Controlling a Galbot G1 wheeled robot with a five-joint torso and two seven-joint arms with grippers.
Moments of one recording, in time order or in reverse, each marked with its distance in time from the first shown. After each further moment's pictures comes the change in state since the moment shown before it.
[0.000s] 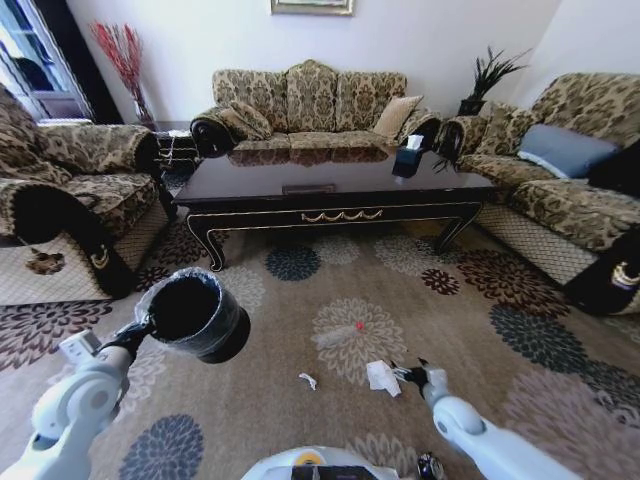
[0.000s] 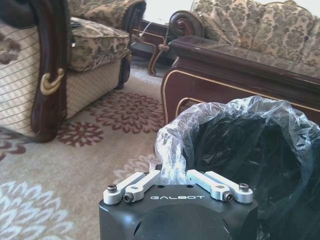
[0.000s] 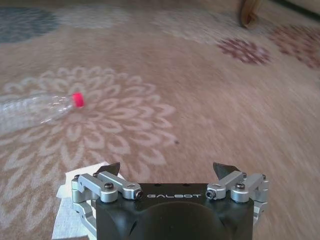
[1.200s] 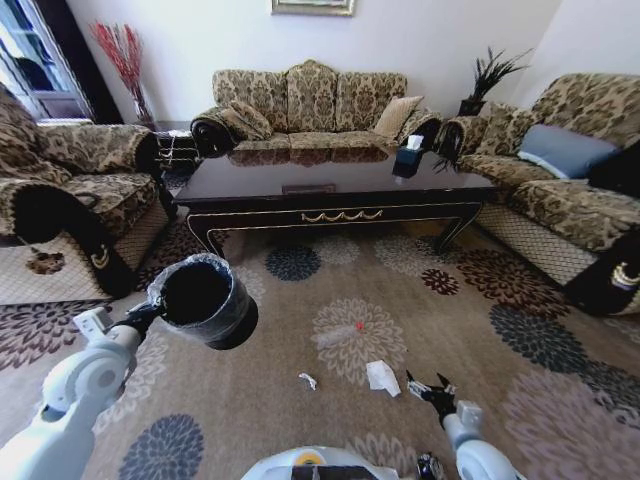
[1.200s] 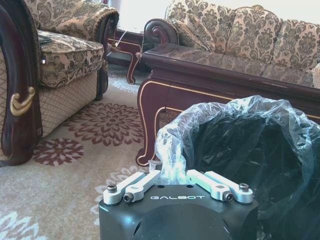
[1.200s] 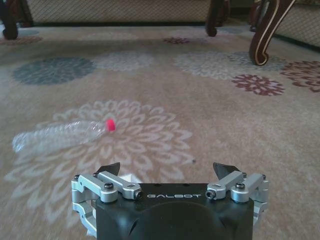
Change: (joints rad) left arm -0.044 0.085 0.043 -0.024 -0.020 0.008 0.001; right arm -0.255 0.067 0.175 0.068 -0.201 0.227 -0.185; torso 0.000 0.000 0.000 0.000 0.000
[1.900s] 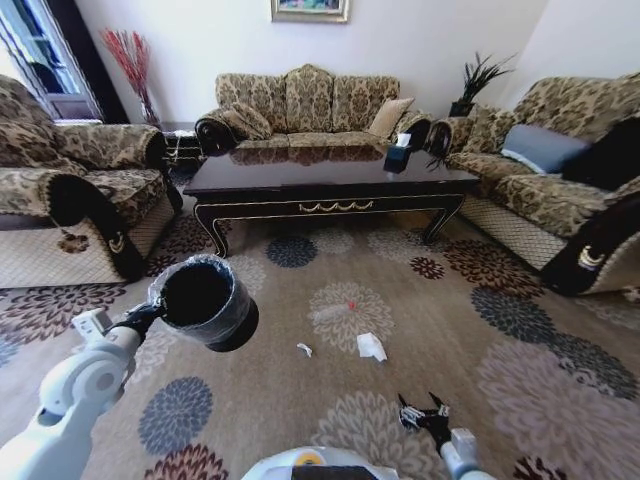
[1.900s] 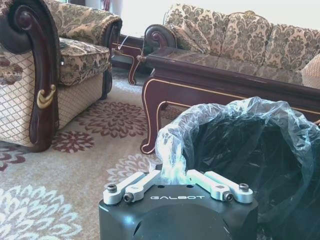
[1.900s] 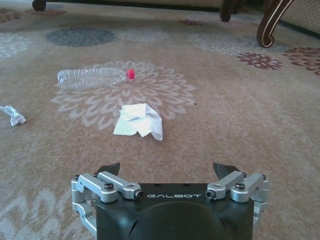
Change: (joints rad) left arm 0.014 0.000 -0.008 -0.019 0.003 0.001 -0.002; right arm -0.037 0.038 -0.053 -0.051 -0.119 0.029 -0.015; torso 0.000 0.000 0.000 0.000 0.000
